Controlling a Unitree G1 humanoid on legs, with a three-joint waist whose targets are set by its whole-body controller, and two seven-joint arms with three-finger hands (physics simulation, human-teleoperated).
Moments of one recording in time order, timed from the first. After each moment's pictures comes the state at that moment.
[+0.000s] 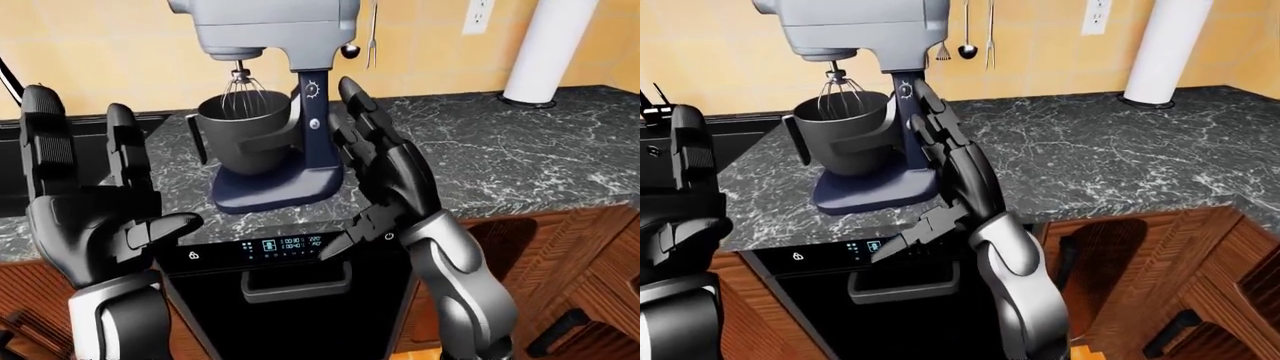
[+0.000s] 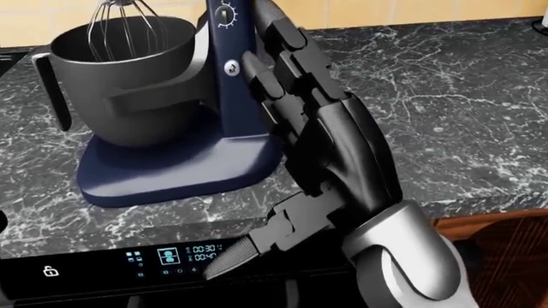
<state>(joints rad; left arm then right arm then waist) -0.07 0.09 0.25 -0.78 -0.73 0.14 0.27 -0.35 0.05 0.11 -0.57 0.20 0.56 0.21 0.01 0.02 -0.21</state>
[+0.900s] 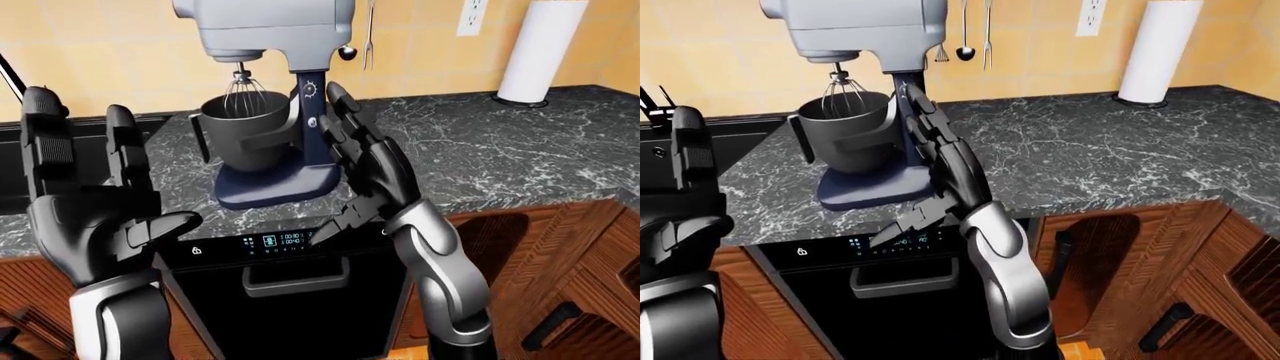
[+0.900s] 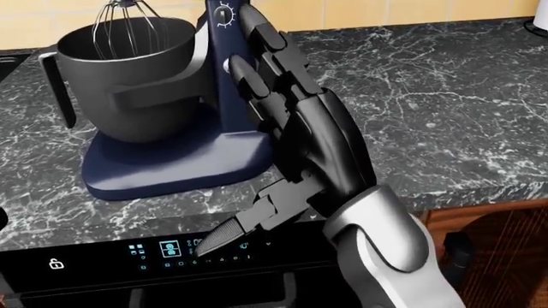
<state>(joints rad) -0.08 0.09 0.26 -0.76 -0.72 0.13 0.26 -0.41 0.06 0.11 -0.38 0.17 0.46 0.24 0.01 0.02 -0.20</state>
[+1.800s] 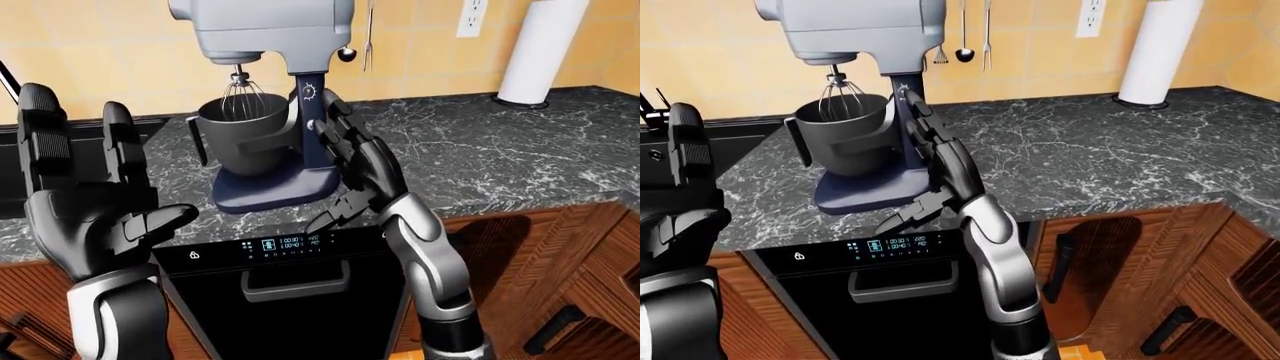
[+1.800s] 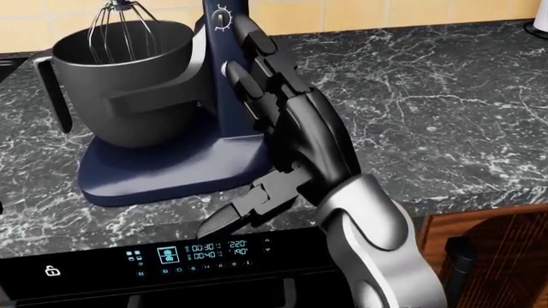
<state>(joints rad) -0.10 0.11 0.27 -0.74 -0.73 0.13 0.27 -0.47 0.07 0.09 -0.18 0.16 0.35 0.28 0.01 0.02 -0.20</state>
